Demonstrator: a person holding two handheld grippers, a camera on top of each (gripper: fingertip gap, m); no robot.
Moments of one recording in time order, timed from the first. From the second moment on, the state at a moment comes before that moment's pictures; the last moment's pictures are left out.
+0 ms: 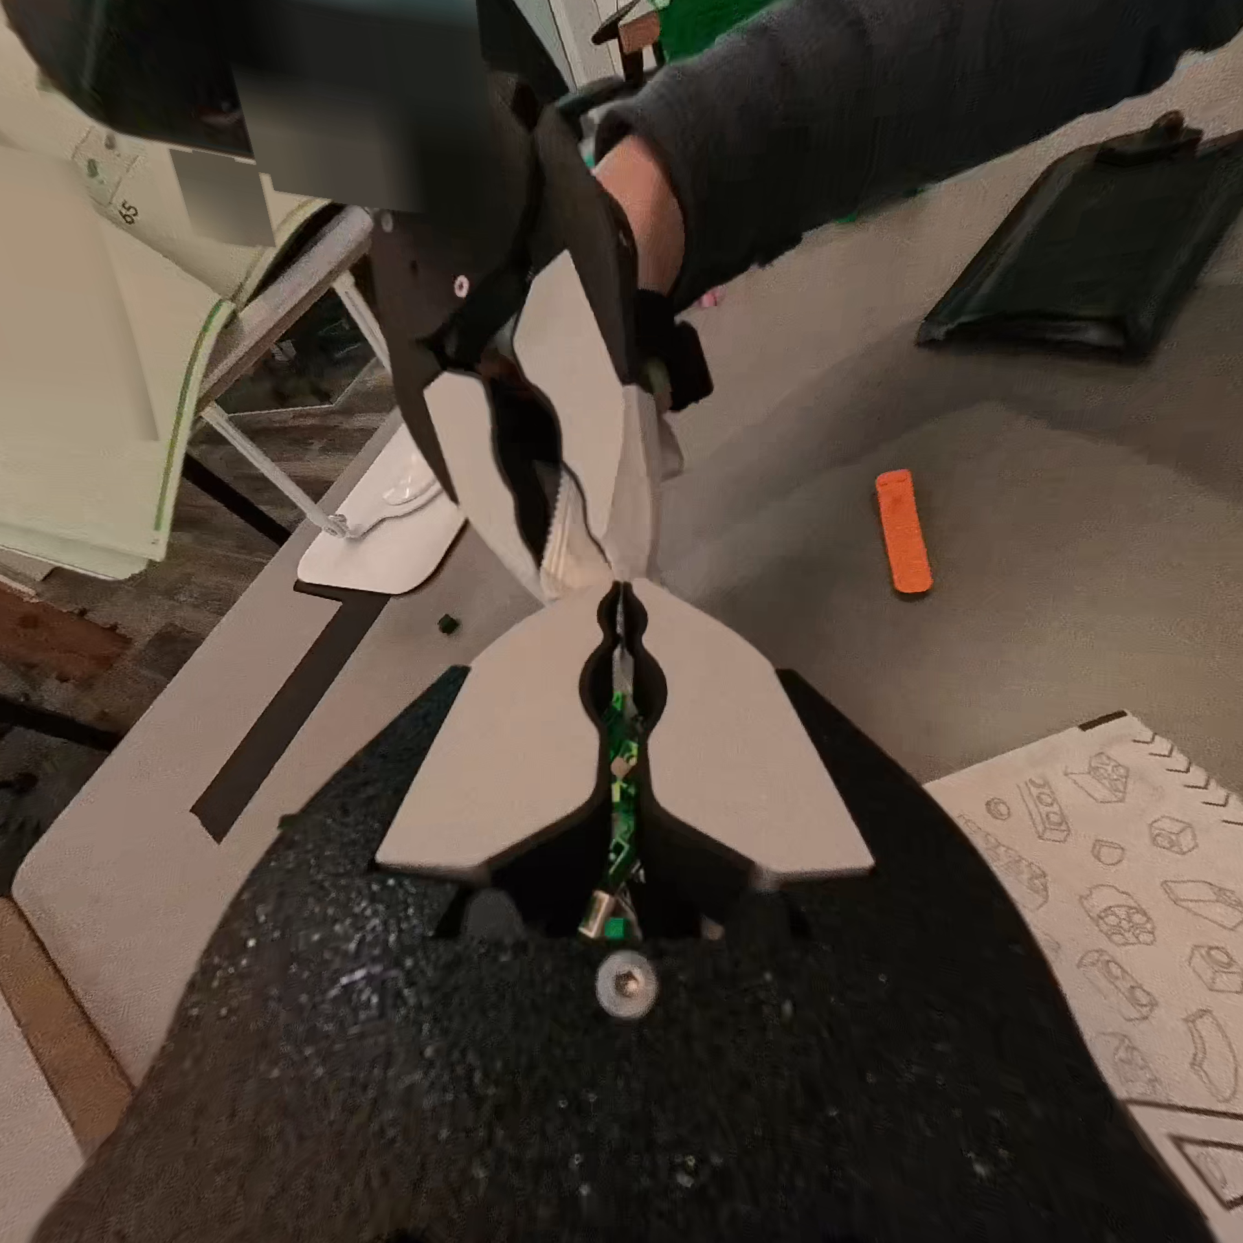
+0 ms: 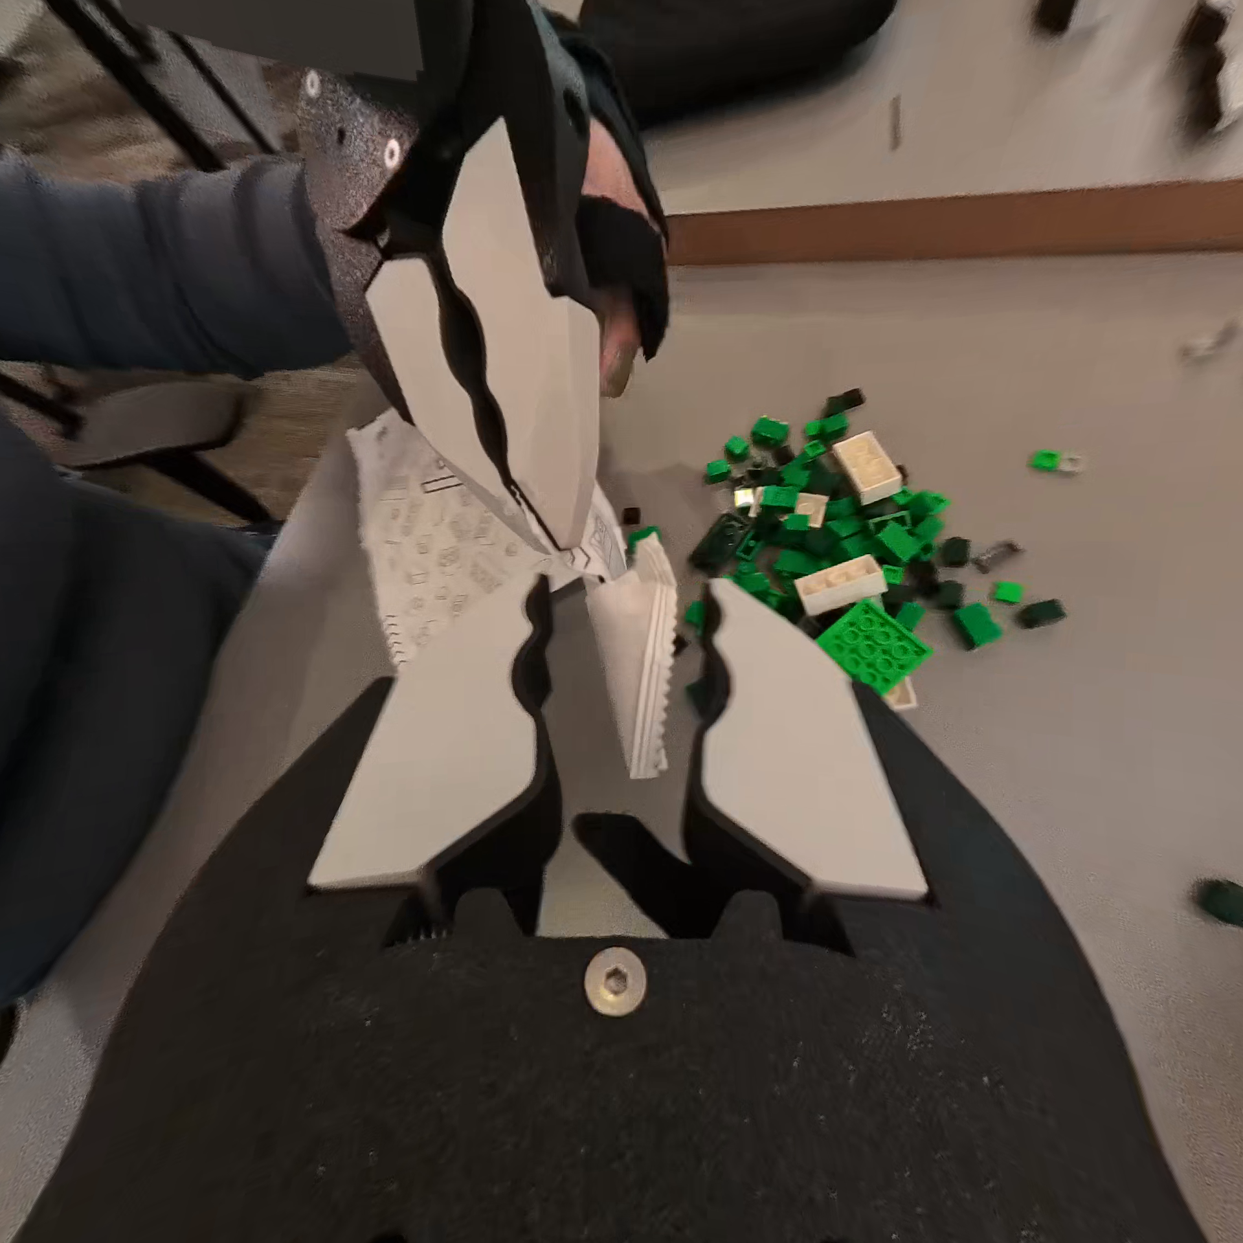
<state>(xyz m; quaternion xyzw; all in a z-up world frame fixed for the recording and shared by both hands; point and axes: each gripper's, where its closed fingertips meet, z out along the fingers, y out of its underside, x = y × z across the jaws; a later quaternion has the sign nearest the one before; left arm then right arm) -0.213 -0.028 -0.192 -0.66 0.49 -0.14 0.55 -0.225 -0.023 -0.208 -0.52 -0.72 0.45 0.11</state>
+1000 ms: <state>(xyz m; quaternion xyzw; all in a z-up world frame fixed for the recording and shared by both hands) -0.236 -0.029 -0.193 -0.68 0.25 -0.37 0.59 -0.228 -0.019 -0.207 -0.41 -0.71 0.46 0.35</state>
